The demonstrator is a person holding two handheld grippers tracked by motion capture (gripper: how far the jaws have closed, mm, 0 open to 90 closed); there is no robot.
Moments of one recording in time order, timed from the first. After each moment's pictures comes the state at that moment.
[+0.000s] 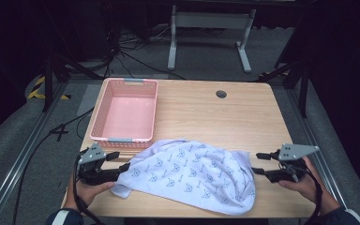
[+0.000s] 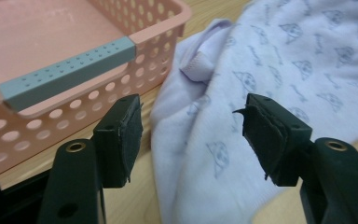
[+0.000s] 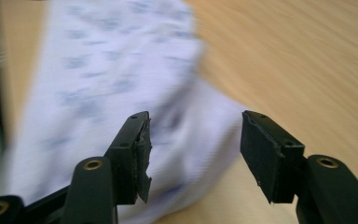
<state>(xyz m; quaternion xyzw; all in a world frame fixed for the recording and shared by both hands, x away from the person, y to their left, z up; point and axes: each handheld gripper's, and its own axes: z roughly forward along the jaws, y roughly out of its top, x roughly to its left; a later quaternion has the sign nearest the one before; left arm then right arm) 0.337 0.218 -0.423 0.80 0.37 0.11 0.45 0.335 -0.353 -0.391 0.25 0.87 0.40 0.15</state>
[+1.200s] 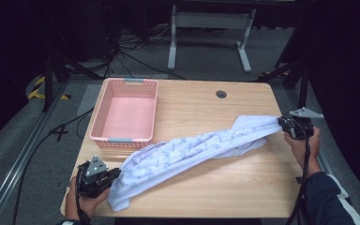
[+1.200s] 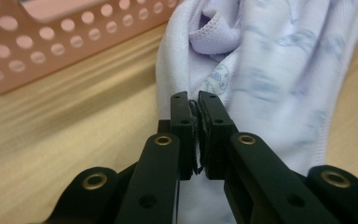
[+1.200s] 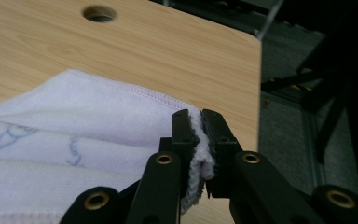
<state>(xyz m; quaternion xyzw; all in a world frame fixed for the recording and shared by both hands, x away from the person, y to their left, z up) 0.290 0.225 -0.438 0.82 0.42 0.16 0.37 0.446 -0.425 -0.401 0.50 0.72 0.30 0.36</state>
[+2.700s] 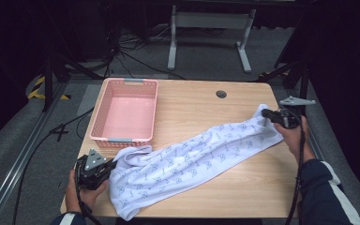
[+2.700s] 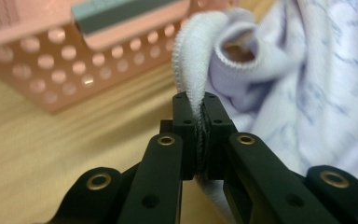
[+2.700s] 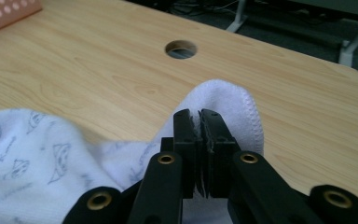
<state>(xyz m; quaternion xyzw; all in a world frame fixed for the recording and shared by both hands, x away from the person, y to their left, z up) 0.301 0.232 -0.436 0.80 0.43 0.19 0.36 0.474 -0.411 -0.383 0.45 0.76 0.40 0.25</state>
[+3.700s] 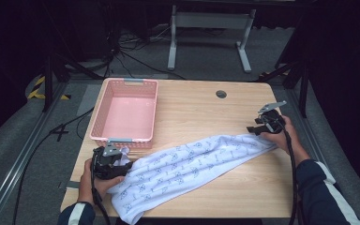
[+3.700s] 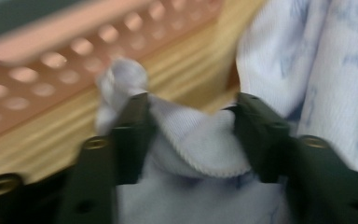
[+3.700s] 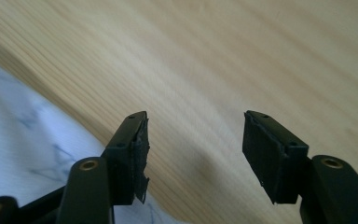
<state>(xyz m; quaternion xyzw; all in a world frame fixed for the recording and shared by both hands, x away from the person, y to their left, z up) 0.351 0.200 -0.455 0.85 0.41 0.13 0.31 0.498 -0.365 -0.425 0.38 0.87 0.25 0.18</state>
